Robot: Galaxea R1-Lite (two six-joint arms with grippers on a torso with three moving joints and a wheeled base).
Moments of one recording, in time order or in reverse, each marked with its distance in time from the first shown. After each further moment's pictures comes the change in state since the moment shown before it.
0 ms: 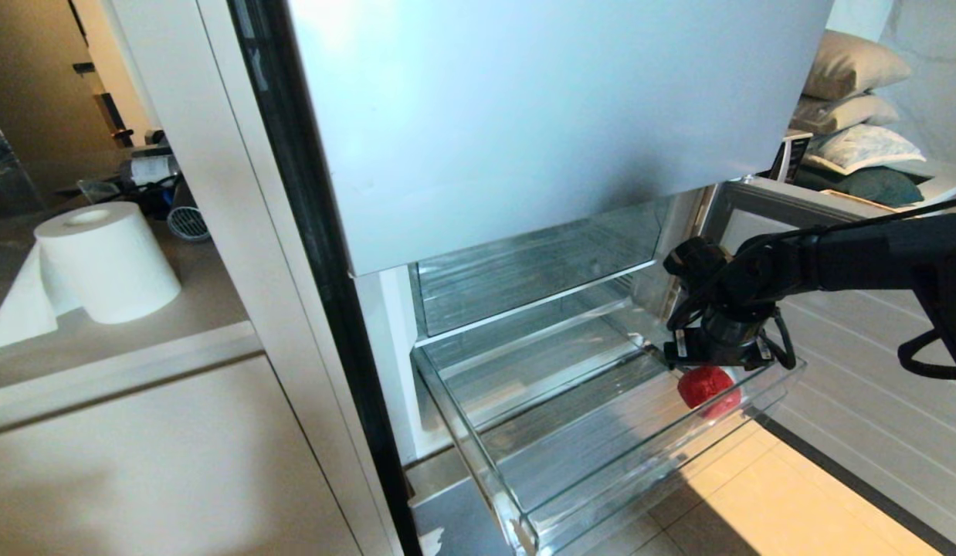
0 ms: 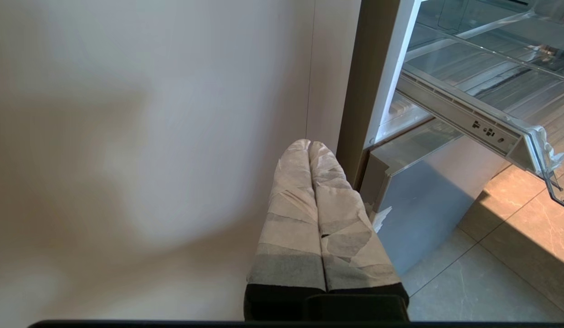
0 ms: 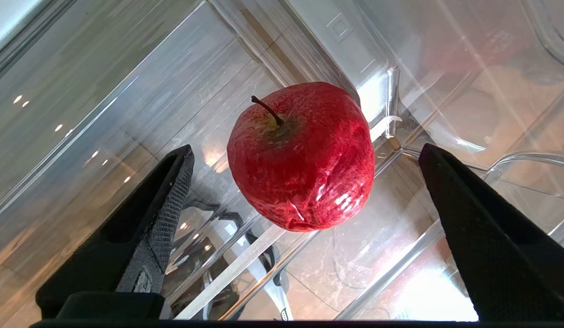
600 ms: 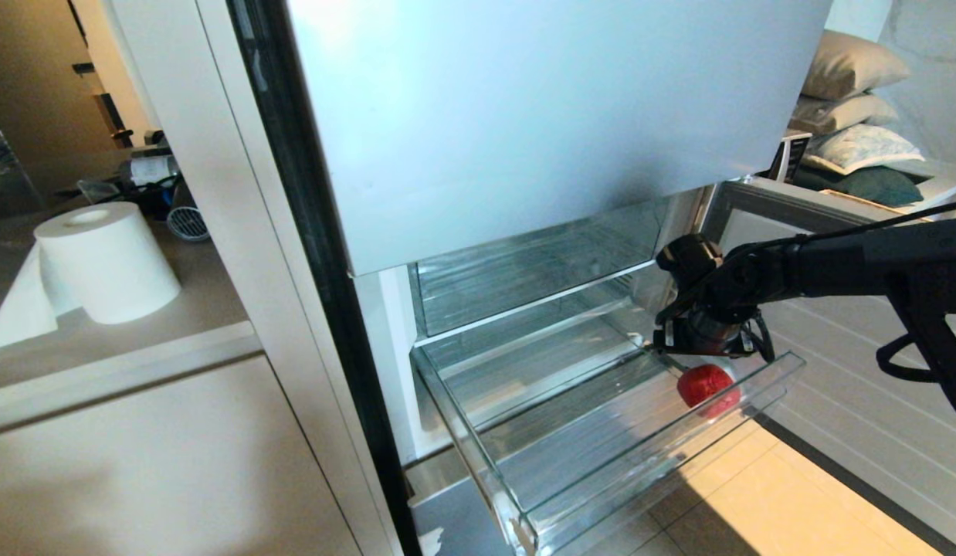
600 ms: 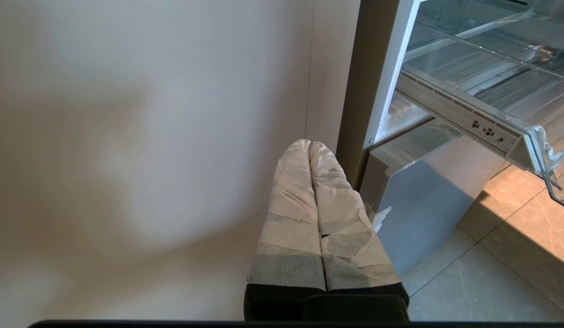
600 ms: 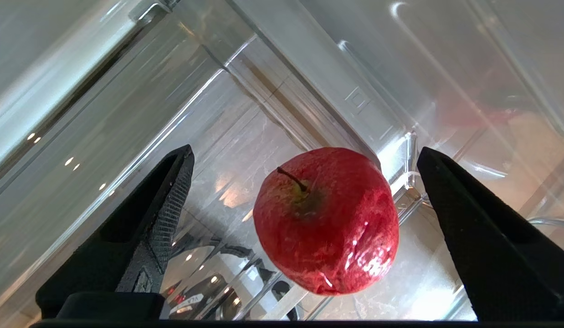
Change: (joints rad) left arm 0.000 0.000 0.000 0.000 0.000 0.000; right arm 0.007 0.047 -0.029 -0.139 -0.033 -0.001
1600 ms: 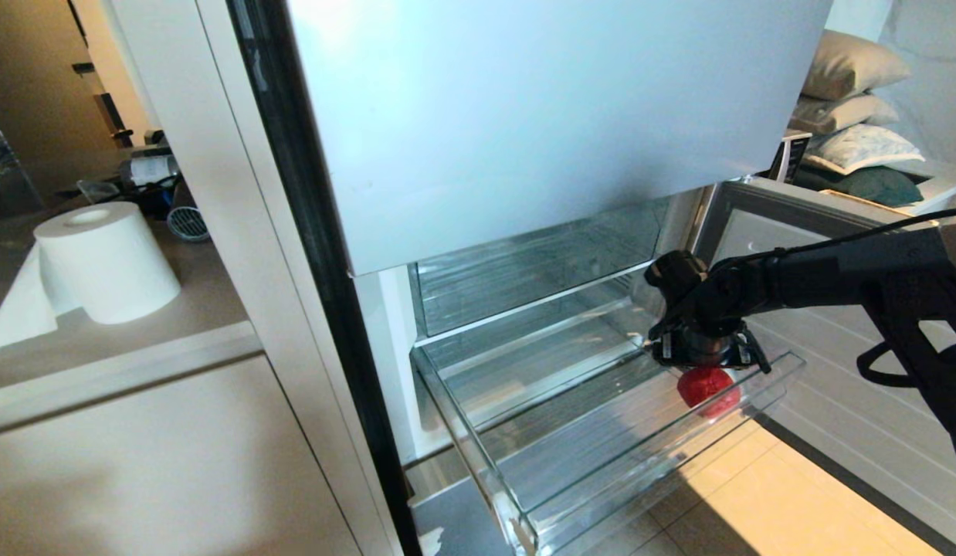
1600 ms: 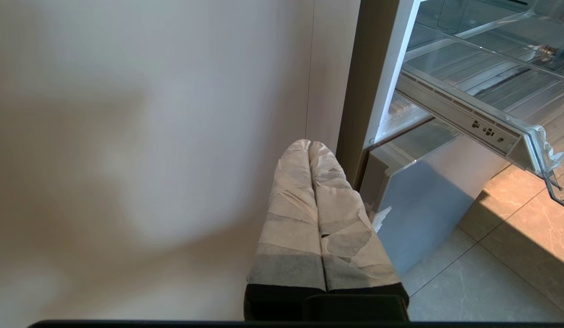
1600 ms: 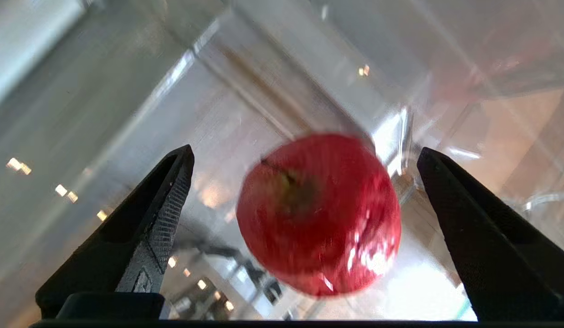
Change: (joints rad) left arm 0.000 0.000 0.000 0.000 0.000 0.000; right arm 0.027 0.033 0.019 0.019 -0.096 0.059
